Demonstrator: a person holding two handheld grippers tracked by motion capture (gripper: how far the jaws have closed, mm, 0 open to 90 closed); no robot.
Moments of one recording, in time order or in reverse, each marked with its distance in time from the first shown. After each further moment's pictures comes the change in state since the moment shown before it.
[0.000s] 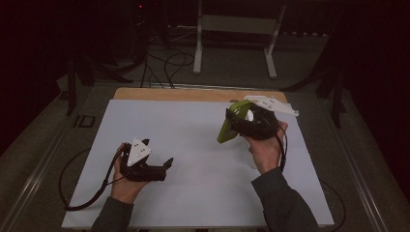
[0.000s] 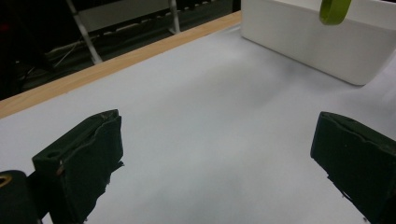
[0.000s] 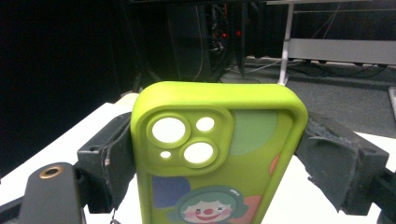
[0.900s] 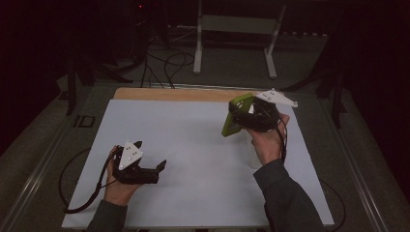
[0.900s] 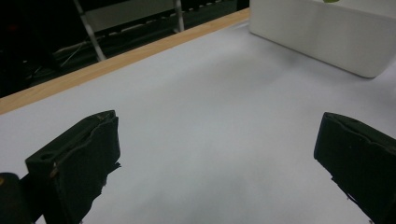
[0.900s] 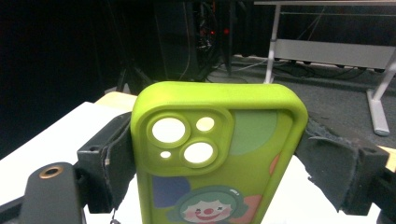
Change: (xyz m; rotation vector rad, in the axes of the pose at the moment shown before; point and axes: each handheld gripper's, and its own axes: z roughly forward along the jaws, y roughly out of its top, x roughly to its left) left arm 0.012 -0.016 -0.009 -0.011 0.013 -0.006; right arm -0.012 0.011 0.013 0.017 -0.051 -0.034
